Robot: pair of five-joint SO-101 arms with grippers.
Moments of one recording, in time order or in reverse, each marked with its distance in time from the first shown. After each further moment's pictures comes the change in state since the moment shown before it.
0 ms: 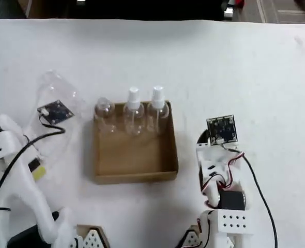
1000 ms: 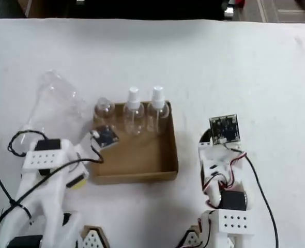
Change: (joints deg) left arm 23.8 -1.4 31.8 -30.2 14.6; right arm 1.1 0.0 -0.7 0.0 -0.1
